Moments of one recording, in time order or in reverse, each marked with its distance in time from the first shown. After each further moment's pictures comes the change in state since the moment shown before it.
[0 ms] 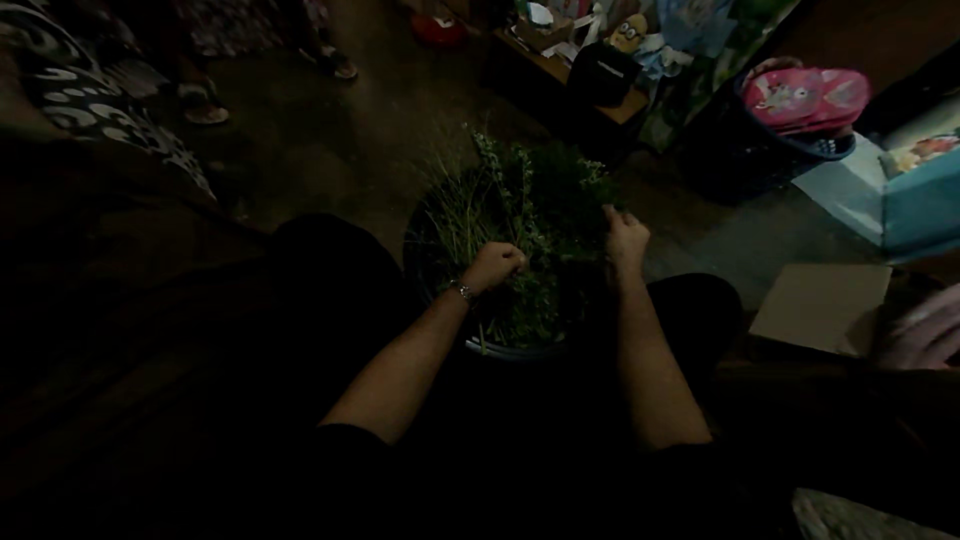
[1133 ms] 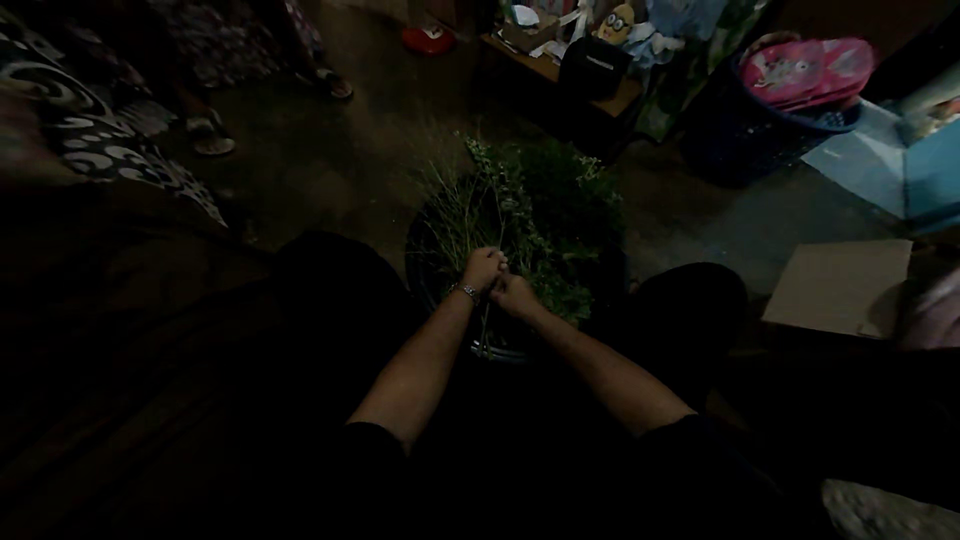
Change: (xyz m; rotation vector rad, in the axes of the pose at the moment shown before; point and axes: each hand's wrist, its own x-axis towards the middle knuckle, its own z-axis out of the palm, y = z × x) left_hand 0.034 -0.039 0.011 -0.187 0.210 -0.215; right_hand -0.073 0.061 0.100 -0.512 -0.866 -0.010
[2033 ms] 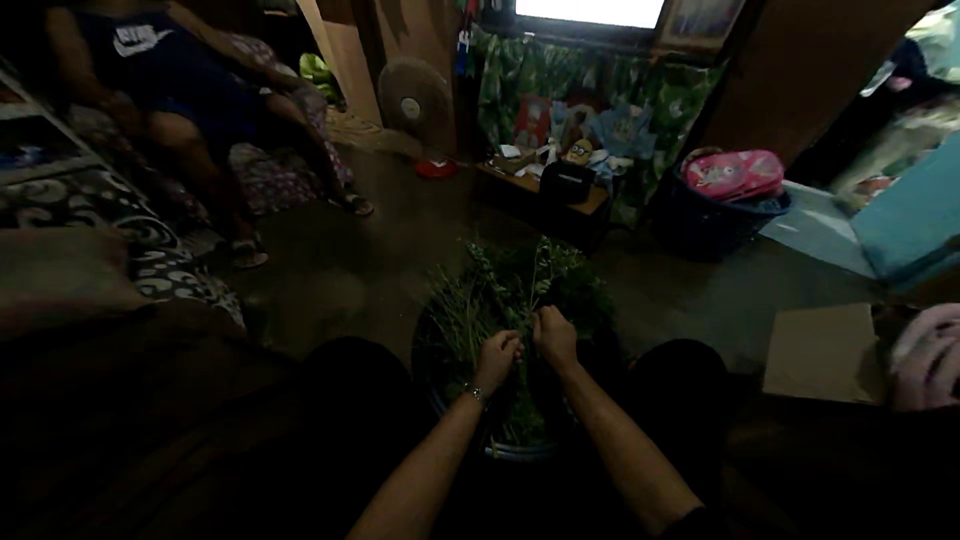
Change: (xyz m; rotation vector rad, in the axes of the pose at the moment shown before) left_hand -0.047 0.037 0.008 -0.040 -0.075 0.237; right_hand -0.009 -0.009 -0.076 -0.299 0.732 -0.167
